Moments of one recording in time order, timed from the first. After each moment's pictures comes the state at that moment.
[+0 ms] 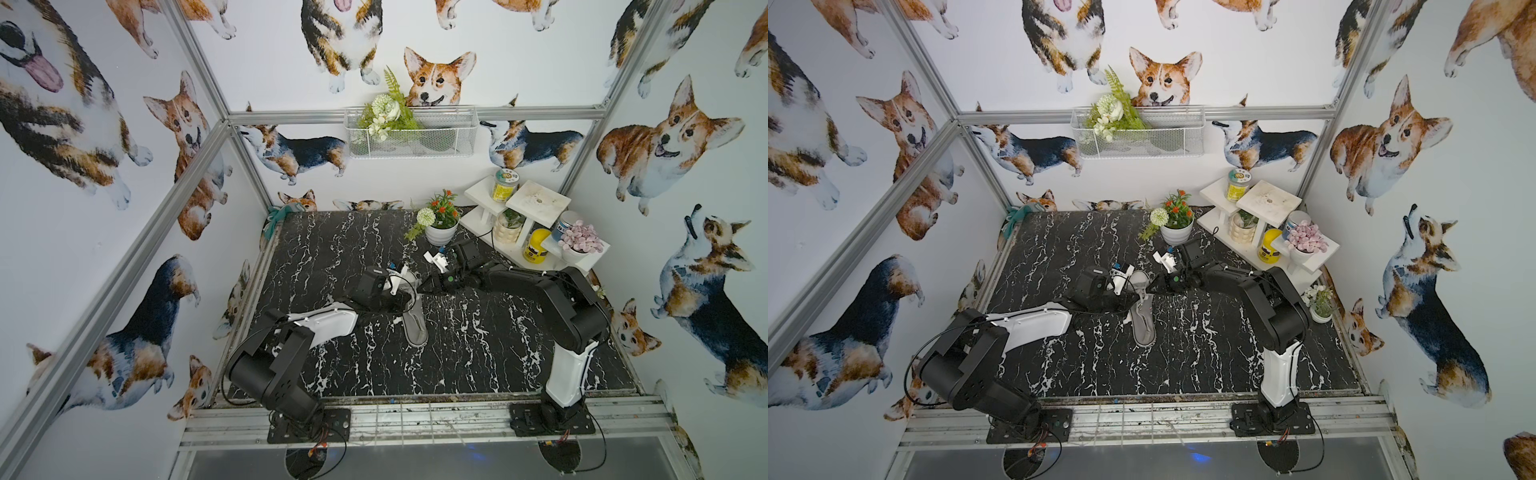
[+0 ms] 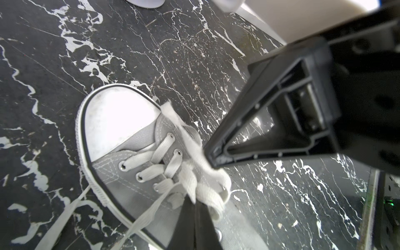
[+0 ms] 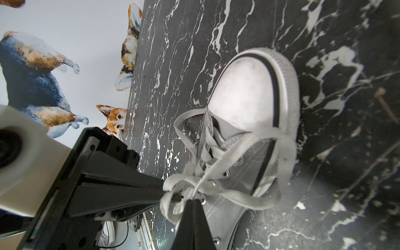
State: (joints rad) left arm -0.51 1.57 0.71 0.18 0.35 -0.23; right arm 0.44 1.88 1.13 -0.10 -0.80 0.47
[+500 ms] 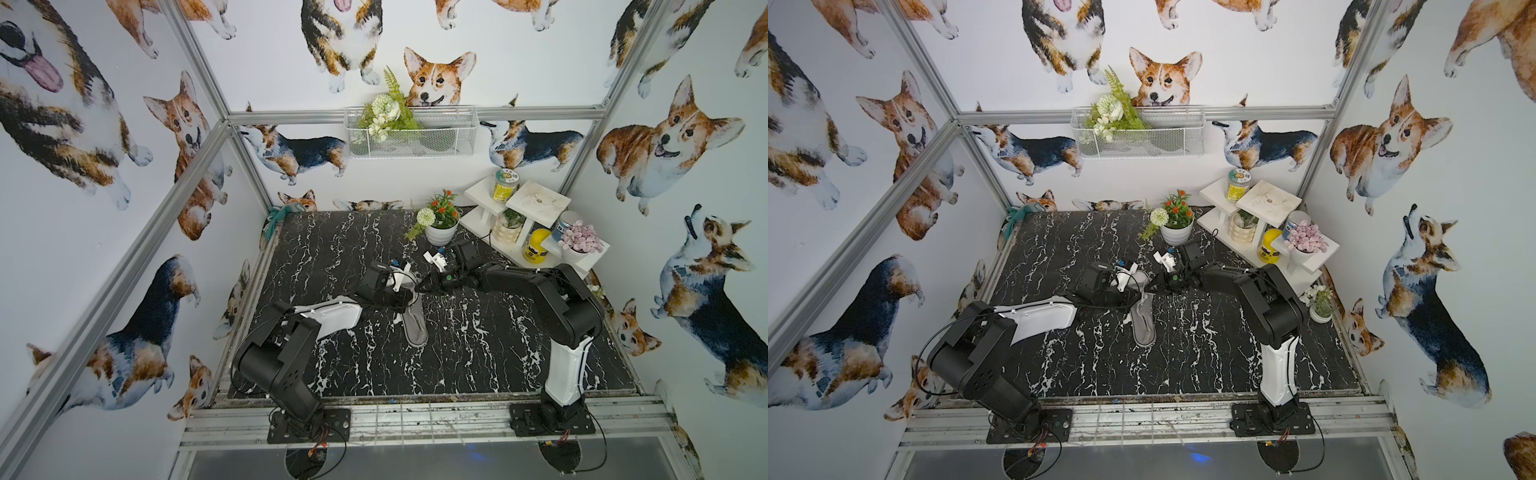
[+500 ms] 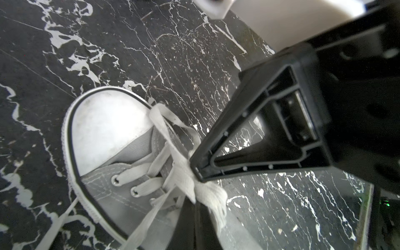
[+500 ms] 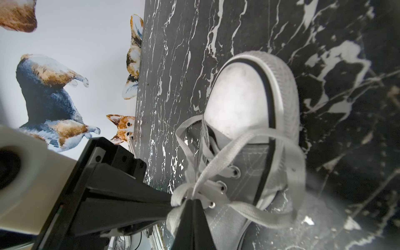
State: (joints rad) left arm -0.51 1.64 0.79 0.13 0.38 -0.23; right arm 0.45 1.94 1.14 -0.02 -0.82 0.57
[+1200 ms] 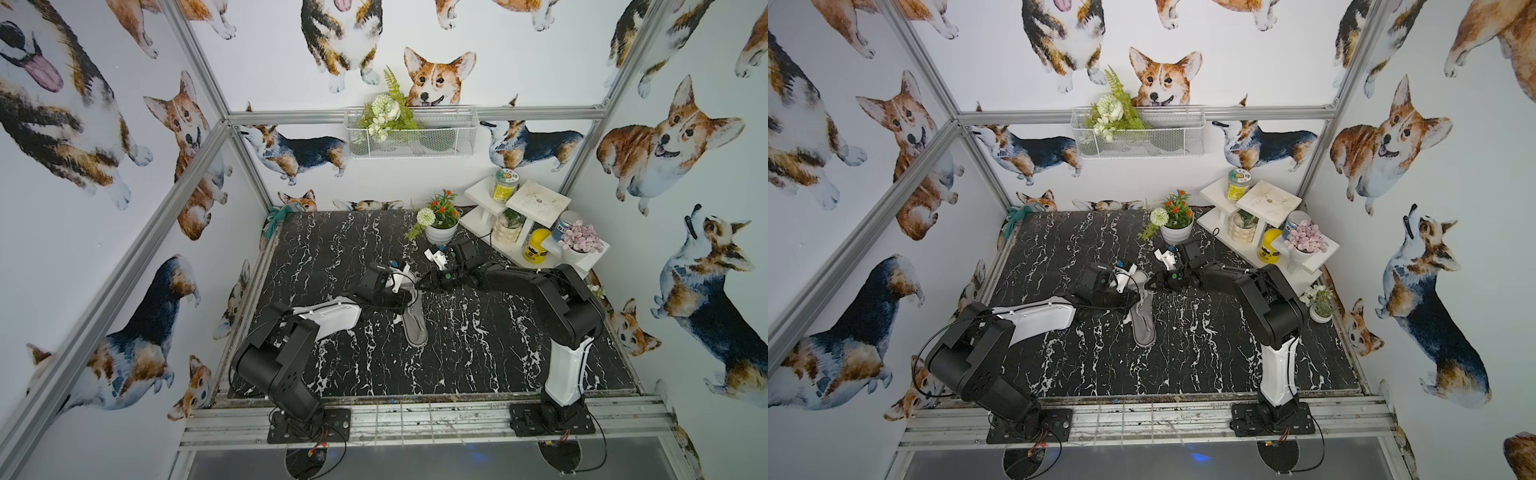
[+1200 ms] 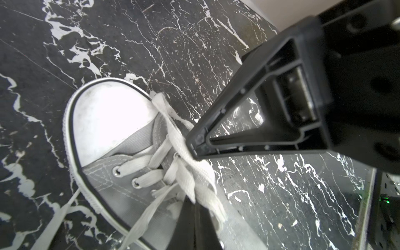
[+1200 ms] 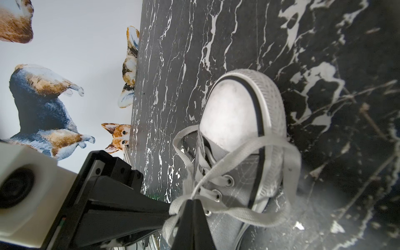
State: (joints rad) left arm -0.51 1.62 0.77 0.11 0.37 -0.23; right arm 0.45 1.93 1.14 -0.01 -0.78 0.59
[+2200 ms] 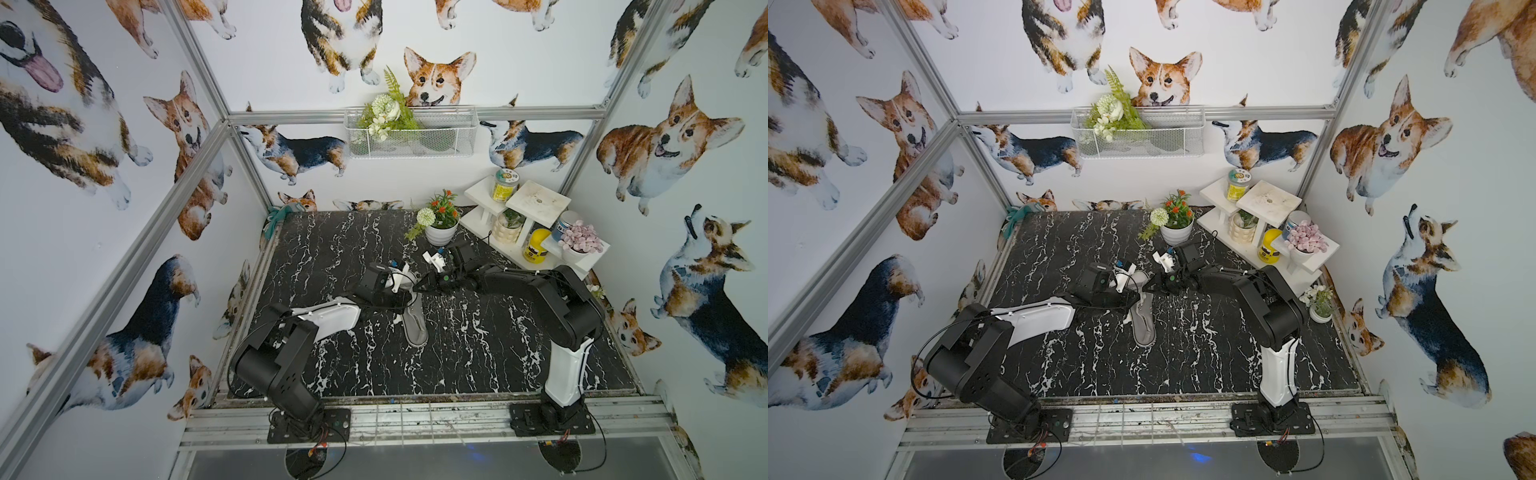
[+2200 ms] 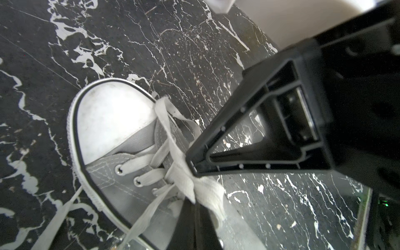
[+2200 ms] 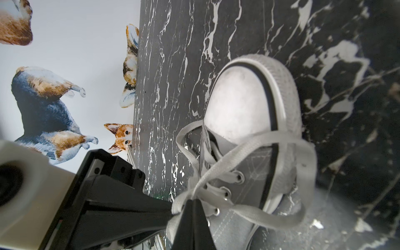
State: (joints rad) left arm -0.51 1.62 0.77 0.11 0.36 -0.25; right arm 0.47 1.93 1.14 0.01 -0.76 0.64
